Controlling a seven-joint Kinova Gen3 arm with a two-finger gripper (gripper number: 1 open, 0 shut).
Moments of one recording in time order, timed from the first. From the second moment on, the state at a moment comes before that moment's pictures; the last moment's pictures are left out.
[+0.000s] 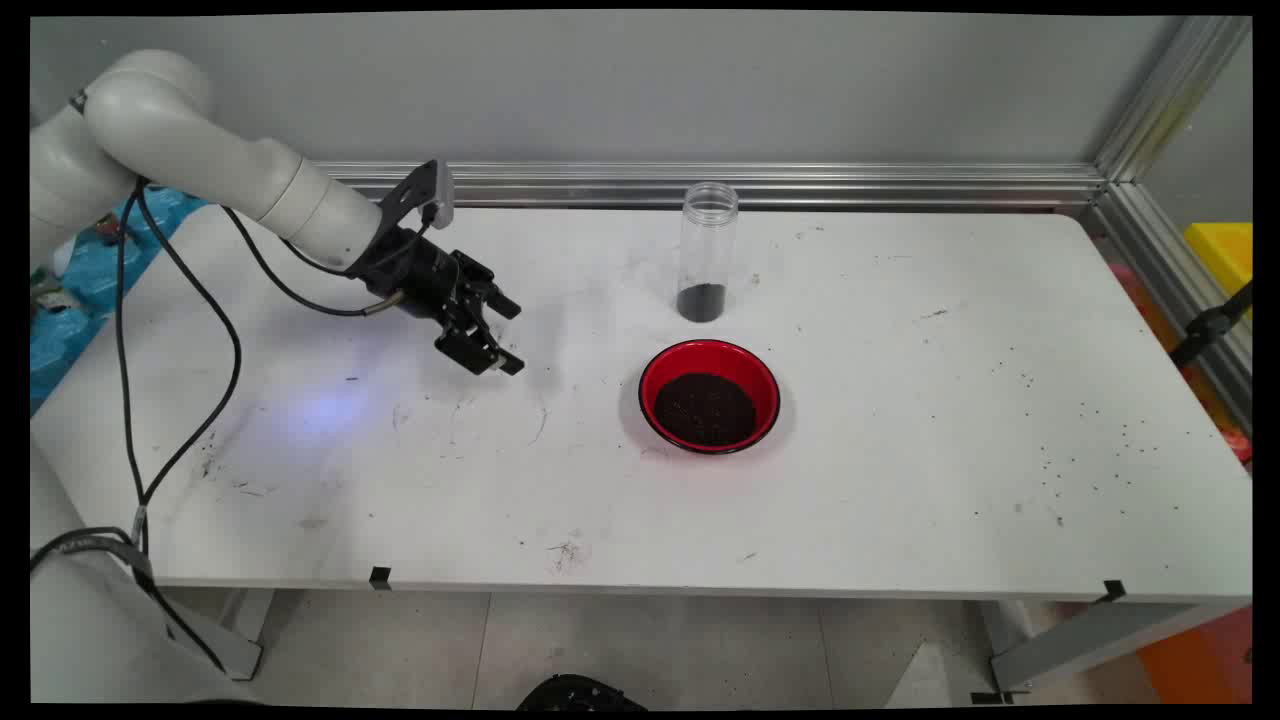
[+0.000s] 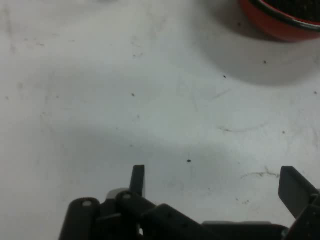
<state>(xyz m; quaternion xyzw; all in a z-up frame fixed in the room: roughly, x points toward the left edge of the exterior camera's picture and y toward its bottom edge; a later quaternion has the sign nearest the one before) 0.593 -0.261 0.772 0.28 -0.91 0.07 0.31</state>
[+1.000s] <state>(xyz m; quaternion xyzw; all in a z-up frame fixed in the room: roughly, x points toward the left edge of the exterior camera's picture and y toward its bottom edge) 0.540 -0.333 0.763 0.29 -0.87 0.13 0.38</state>
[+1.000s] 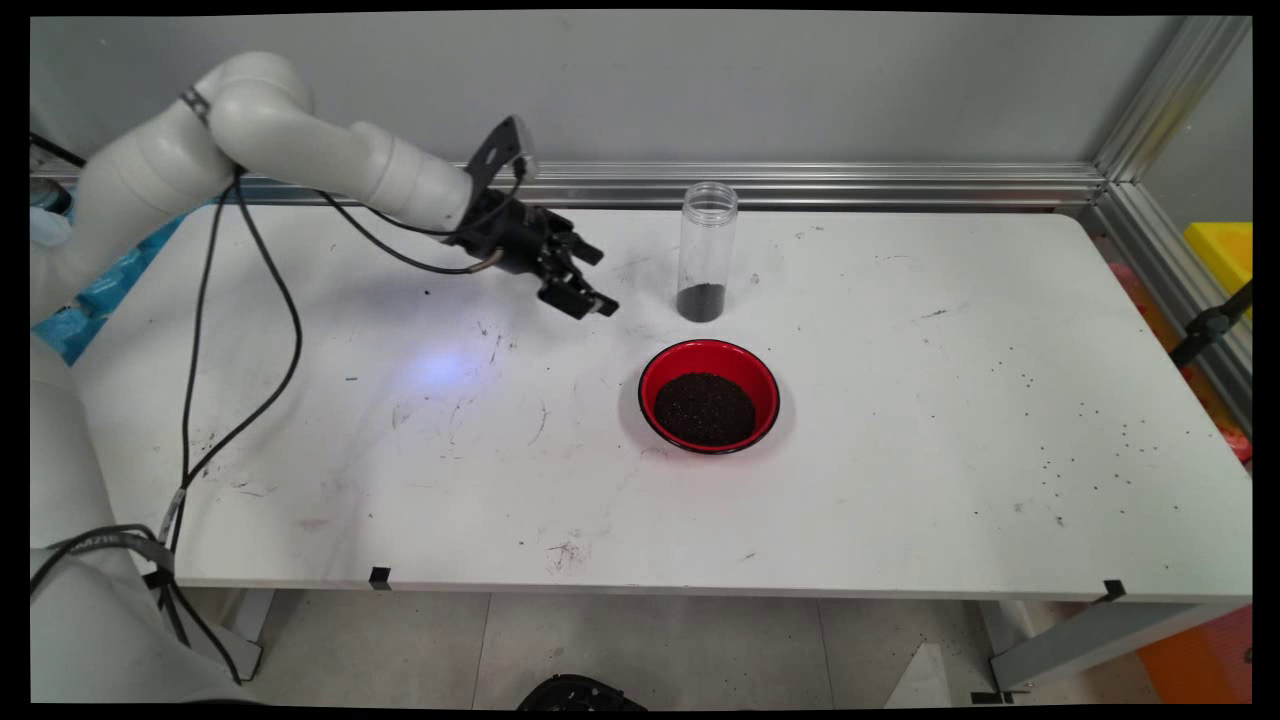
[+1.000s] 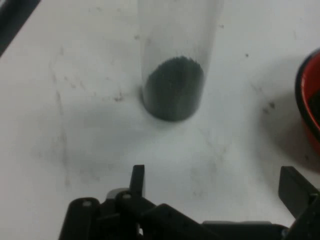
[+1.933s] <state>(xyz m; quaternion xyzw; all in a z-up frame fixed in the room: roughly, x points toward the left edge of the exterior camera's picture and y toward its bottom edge) 0.495 -0.391 0.694 0.27 -0.85 0.13 0.44</state>
